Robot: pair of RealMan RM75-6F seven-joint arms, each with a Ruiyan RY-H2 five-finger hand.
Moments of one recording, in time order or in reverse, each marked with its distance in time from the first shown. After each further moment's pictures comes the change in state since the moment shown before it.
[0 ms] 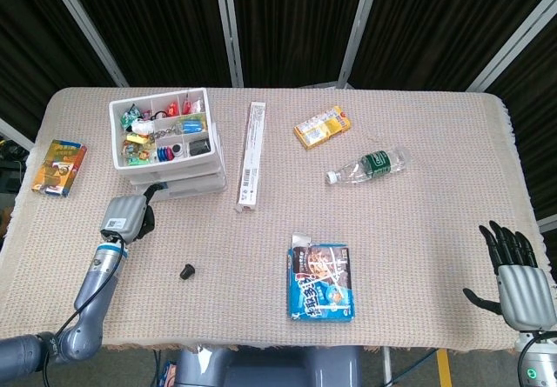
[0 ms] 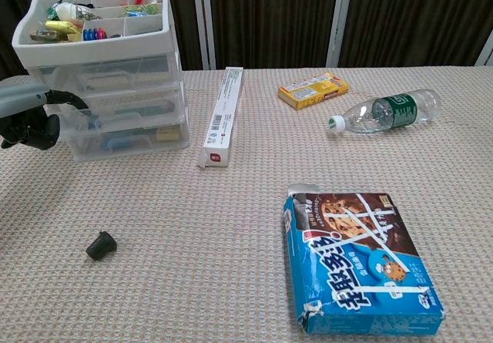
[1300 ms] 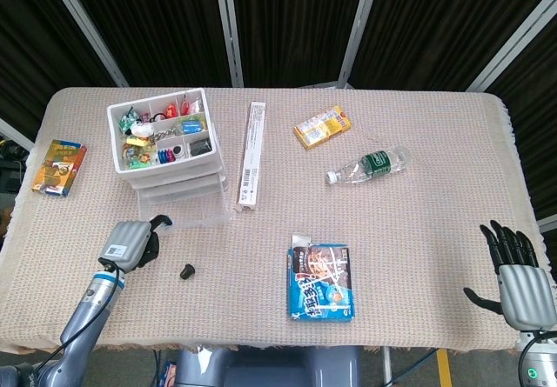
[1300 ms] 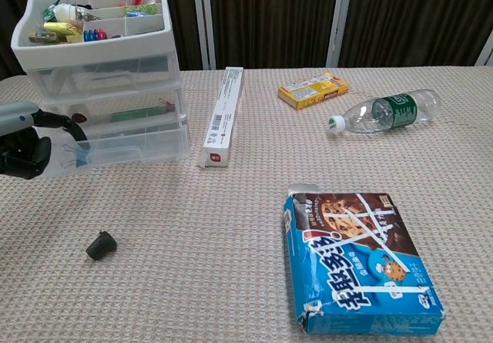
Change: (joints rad) left arm 0.087 0.071 0.131 -0.163 0.222 0.064 -0.096; right arm 0.000 -0.001 0.002 0.001 0.000 0.003 0.001
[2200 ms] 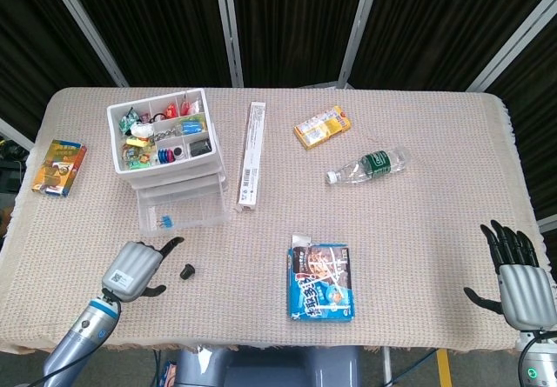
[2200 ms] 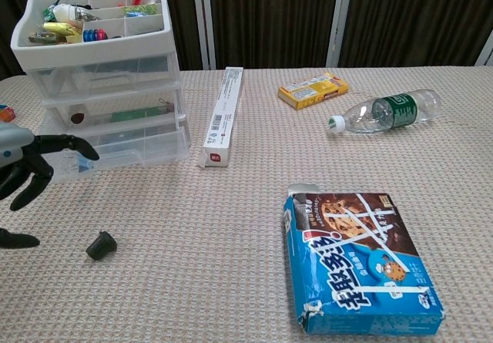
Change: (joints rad) left arm 0.061 0.060 0.168 -0.036 0.362 0.040 0.145; right arm 0.000 0.000 0.001 -0.001 0.002 0.001 -0.002
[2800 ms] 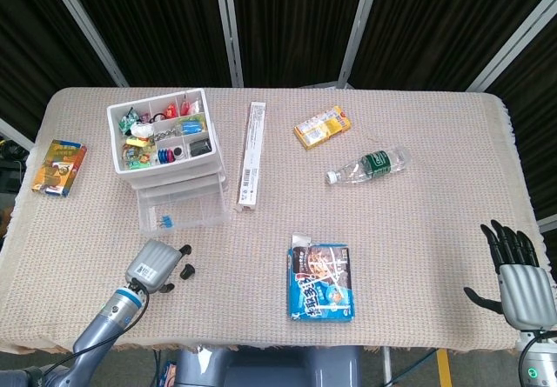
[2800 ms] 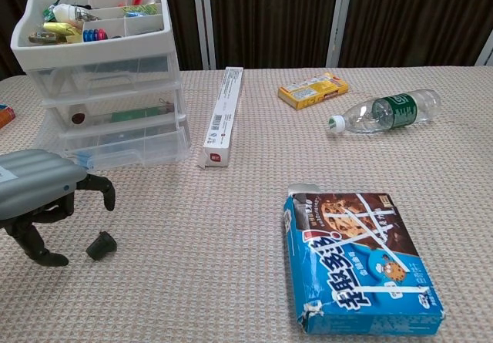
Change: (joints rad) left arm -0.079 -0.137 -0.057 0.127 -0.188 -0.141 0.164; right arm 0.000 0.001 0.001 -0.001 0.002 -0.002 0.003
